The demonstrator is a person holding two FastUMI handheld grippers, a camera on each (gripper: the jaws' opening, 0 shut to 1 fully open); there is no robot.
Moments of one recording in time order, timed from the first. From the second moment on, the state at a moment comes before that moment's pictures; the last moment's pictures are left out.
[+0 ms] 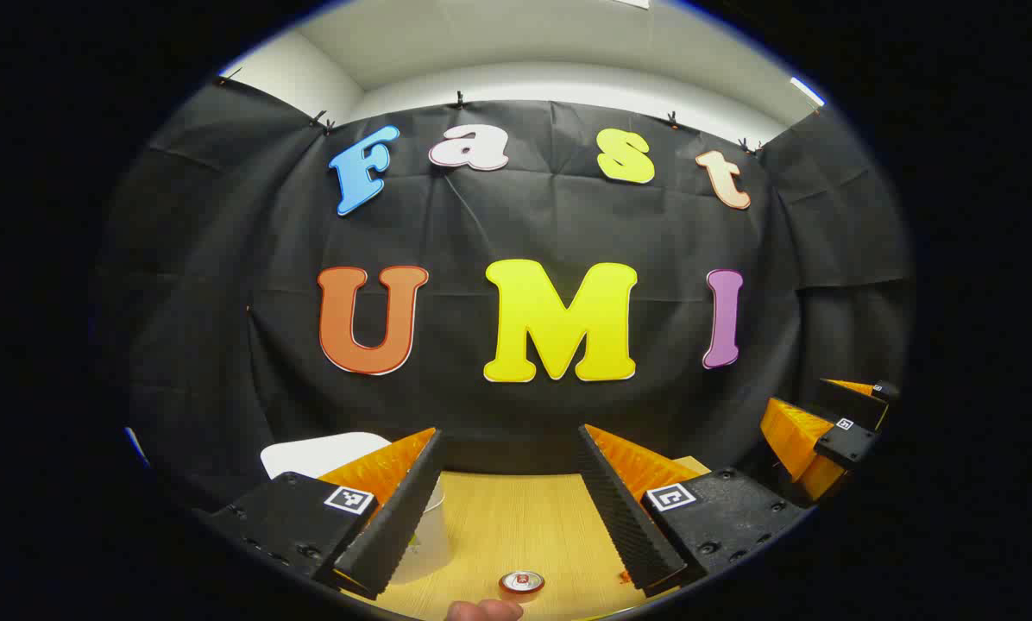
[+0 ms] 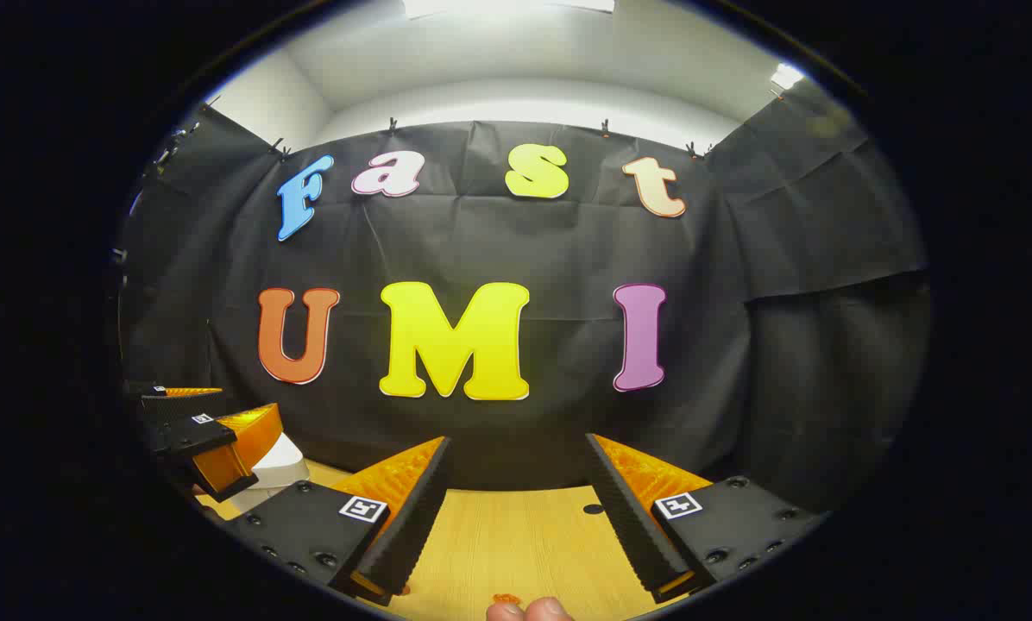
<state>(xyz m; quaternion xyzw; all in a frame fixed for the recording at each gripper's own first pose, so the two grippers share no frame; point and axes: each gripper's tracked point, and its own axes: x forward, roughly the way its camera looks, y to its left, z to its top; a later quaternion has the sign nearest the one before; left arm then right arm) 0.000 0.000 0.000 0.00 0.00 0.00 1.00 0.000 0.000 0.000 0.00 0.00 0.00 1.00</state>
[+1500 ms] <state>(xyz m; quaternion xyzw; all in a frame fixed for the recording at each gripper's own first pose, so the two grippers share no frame) 0.009 0.034 0.011 0.01 -0.01 0.07 1.00 0.008 -0.013 -0.001 0.01 0.01 0.01 1.00</state>
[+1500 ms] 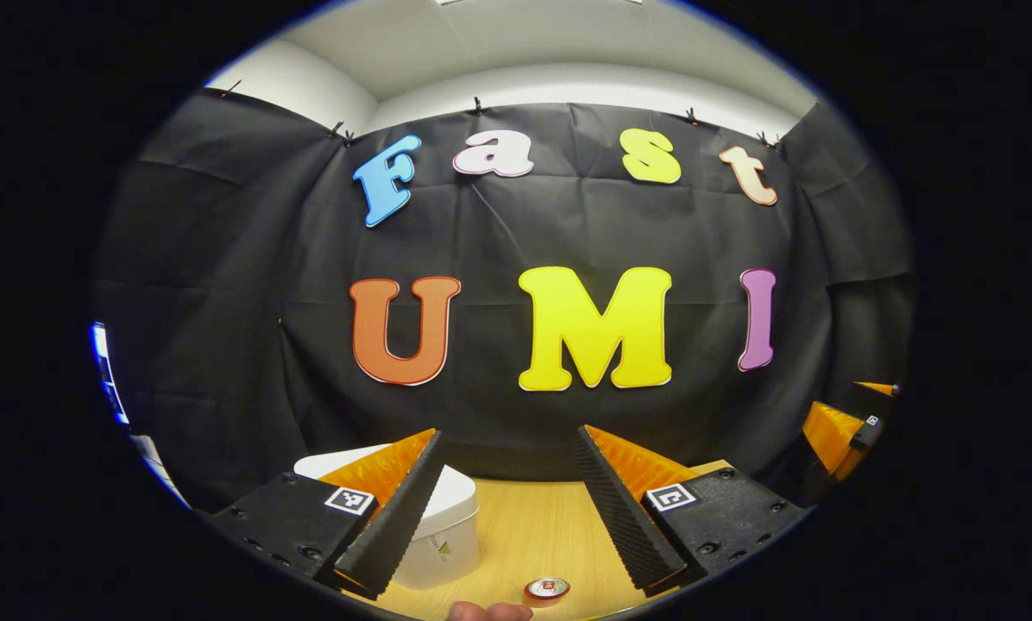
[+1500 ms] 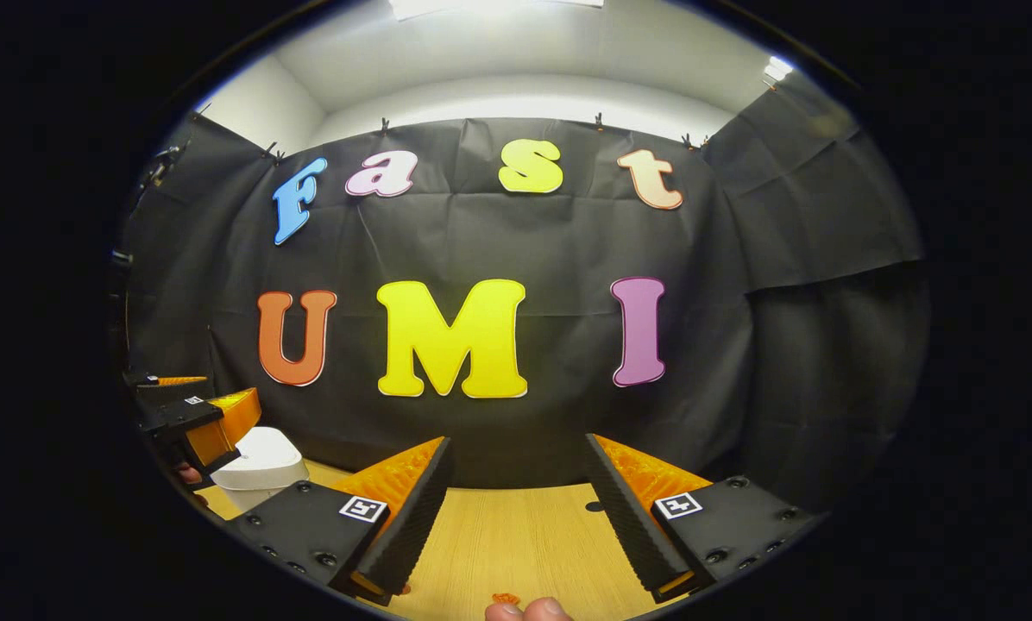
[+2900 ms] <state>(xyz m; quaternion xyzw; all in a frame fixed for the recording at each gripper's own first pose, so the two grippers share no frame) 0.074 0.162 -0.092 -0.01 0.12 0.28 0.95 0.040 -0.028 -0.010 -0.04 0.02 0.03 1.00</state>
